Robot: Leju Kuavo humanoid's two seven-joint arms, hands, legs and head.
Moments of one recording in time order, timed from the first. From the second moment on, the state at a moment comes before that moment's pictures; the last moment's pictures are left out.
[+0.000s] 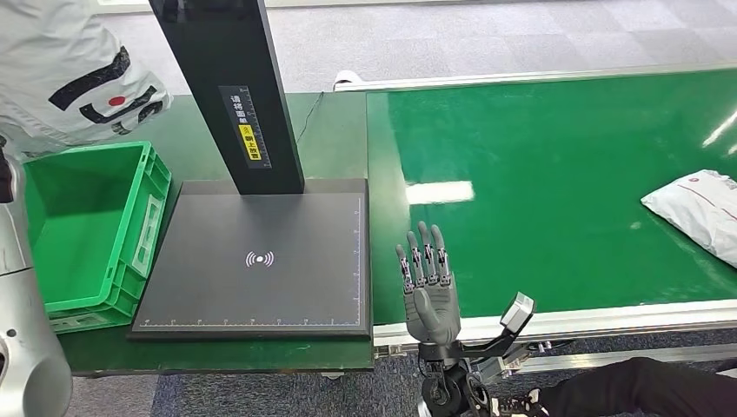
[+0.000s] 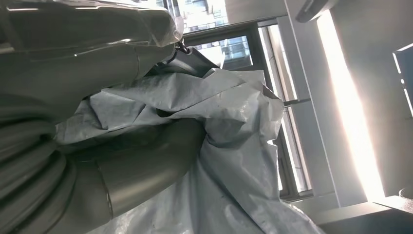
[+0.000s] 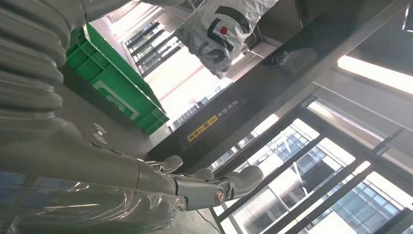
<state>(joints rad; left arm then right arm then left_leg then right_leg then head) -0.98 0.18 0.06 -1.17 -0.05 0.11 -0.24 -0.03 0.31 0.05 -1.00 -0.52 0.55 -0.54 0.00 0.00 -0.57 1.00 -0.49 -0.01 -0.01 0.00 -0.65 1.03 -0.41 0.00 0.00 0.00</state>
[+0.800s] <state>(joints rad) -1.10 0.33 0.12 -0.65 -0.45 0.20 -0.23 -0.02 0.32 0.03 -1.03 -0.50 0.57 -0.52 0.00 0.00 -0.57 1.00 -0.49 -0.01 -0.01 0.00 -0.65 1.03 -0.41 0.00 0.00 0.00</state>
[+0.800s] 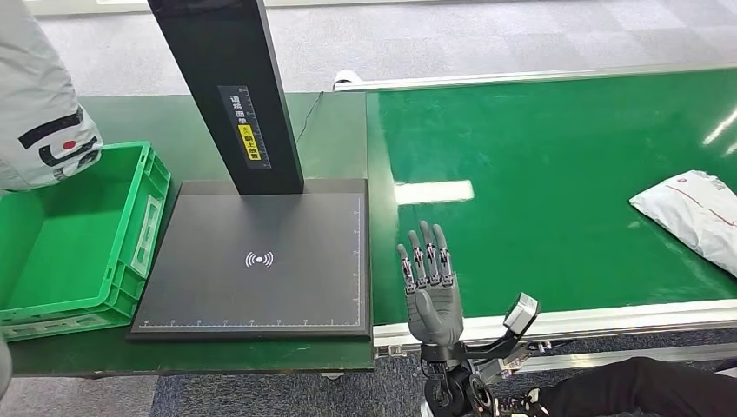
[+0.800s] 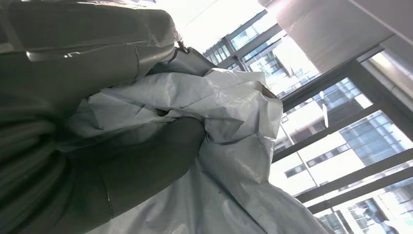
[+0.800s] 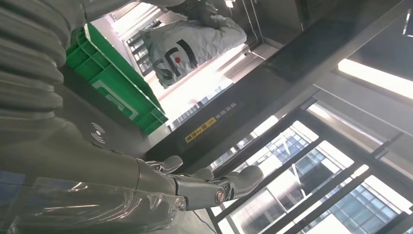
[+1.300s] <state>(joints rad) -1.15 0.30 0.10 -0.57 -0.60 0.18 -0.14 0.00 0.33 0.02 -1.06 -0.49 0.57 -0.52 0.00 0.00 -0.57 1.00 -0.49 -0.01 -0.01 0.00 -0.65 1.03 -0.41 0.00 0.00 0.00</state>
